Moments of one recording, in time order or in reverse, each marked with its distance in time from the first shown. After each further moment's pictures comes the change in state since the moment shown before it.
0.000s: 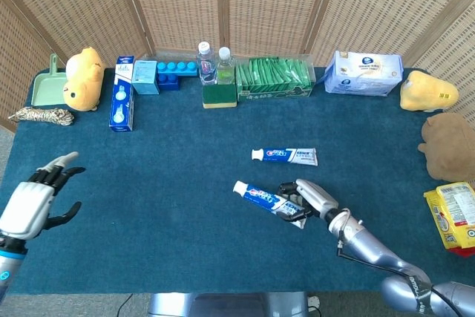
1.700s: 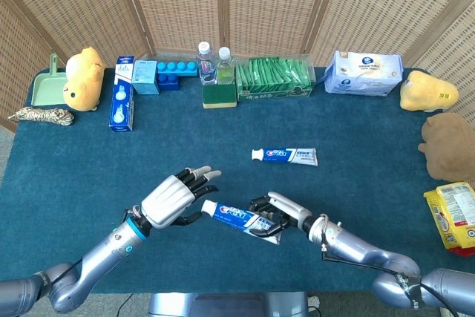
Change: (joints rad) left arm -0.429 -0.409 -0.040 0.061 0.049 -0.305 0.255; right arm 0.150 0.011 -0.055 -0.038 -0.192 -0.085 0.480
